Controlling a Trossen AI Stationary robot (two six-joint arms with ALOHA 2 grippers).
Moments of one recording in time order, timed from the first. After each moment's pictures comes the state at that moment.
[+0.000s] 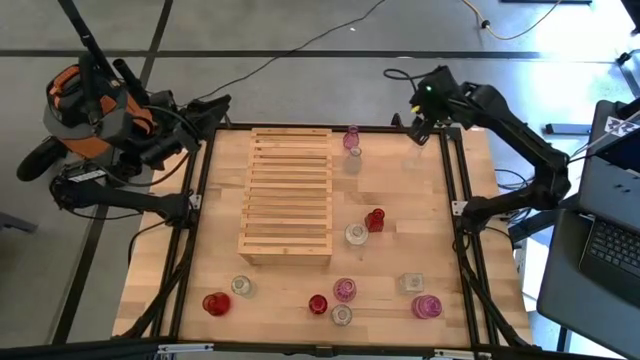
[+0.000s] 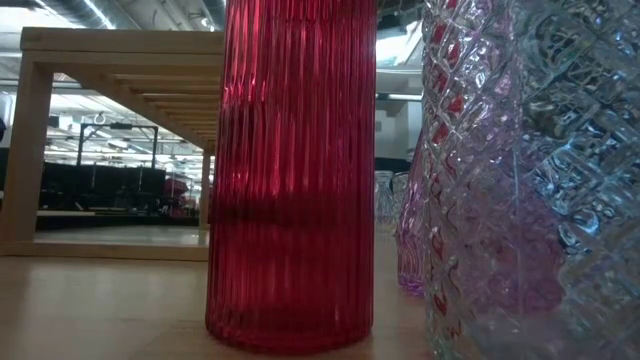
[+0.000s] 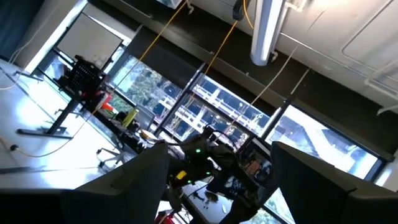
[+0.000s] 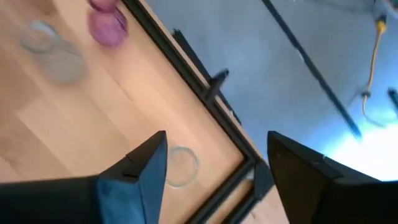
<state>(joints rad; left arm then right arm) 0.14 0.75 1.09 0.04 -0.37 -0.54 -0.75 1.34 1.51 -1.20 0.27 -0.21</state>
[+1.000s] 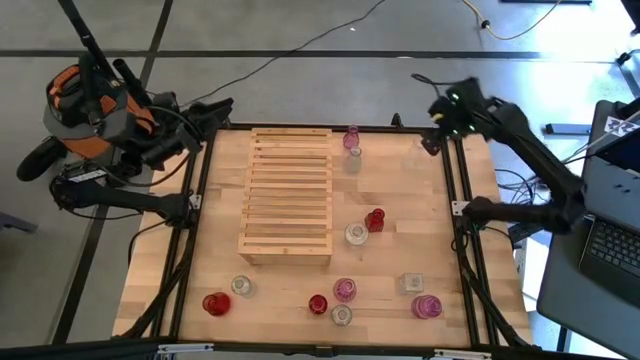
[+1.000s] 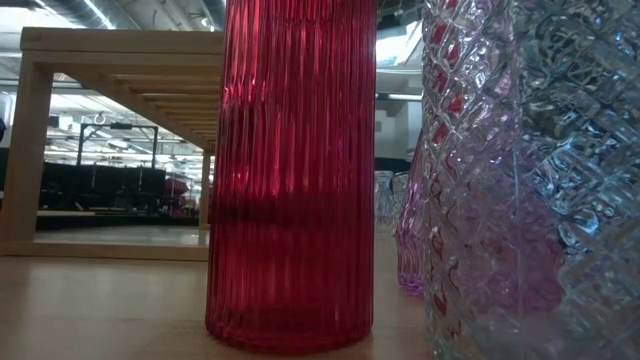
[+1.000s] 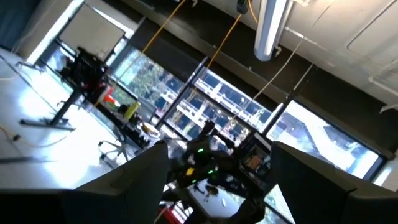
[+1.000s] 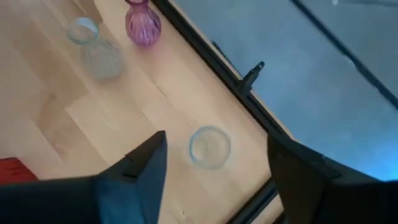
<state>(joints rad) 0.14 0.75 1.09 0.00 -0.36 -0.57 -0.89 1.08 1.22 -1.06 -0.02 -0.25</state>
